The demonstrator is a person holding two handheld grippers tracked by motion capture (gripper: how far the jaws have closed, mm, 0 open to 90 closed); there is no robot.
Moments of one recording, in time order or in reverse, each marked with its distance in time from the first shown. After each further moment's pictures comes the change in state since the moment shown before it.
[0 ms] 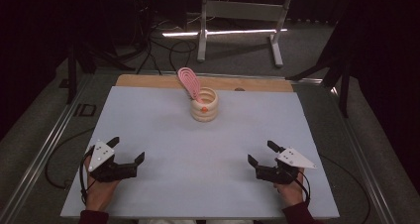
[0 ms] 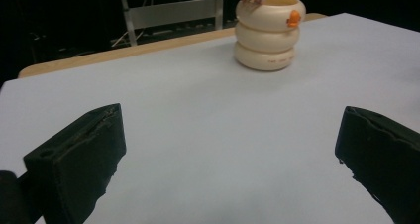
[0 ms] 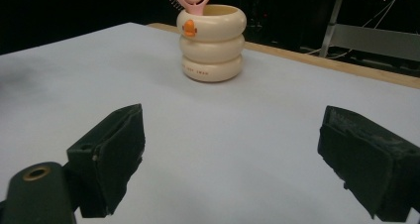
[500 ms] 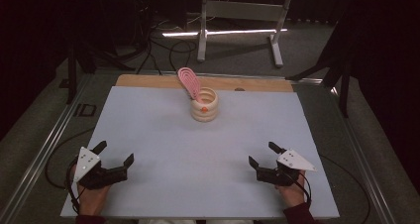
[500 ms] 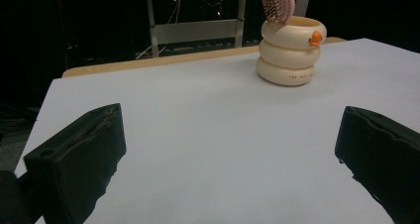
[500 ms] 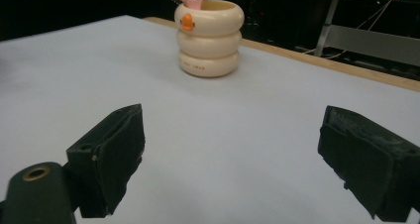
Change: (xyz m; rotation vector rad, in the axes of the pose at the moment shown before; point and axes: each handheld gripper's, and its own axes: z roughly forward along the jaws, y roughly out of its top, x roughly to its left) left arm 0.005 -0.009 -0.019 -0.075 0.075 -0.040; right arm 0.001 -0.003 -0.005 0.020 -0.028 -0.044
